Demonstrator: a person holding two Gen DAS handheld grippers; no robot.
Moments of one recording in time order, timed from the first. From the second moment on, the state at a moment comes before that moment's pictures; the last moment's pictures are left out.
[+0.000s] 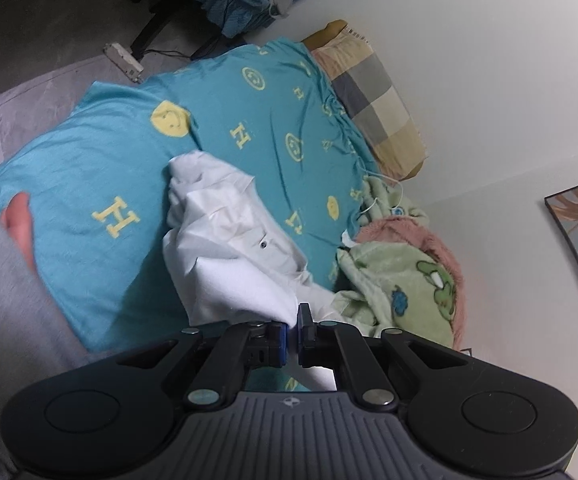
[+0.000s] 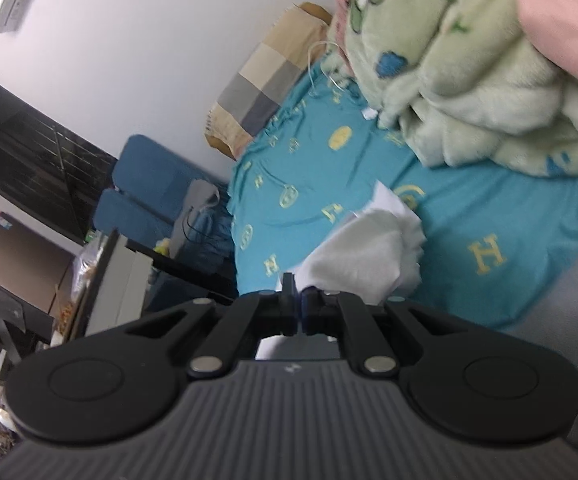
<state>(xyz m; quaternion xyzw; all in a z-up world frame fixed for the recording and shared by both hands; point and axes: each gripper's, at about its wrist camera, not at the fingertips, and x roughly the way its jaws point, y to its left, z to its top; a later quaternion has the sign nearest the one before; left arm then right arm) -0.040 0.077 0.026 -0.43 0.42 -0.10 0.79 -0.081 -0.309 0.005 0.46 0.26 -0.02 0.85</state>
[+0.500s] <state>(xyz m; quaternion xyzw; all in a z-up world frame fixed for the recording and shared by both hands) 0.186 0.025 -0.042 -0.35 0.46 -0.05 0.82 0.109 -0.333 -0.062 0.47 0.32 -0.07 0.82</state>
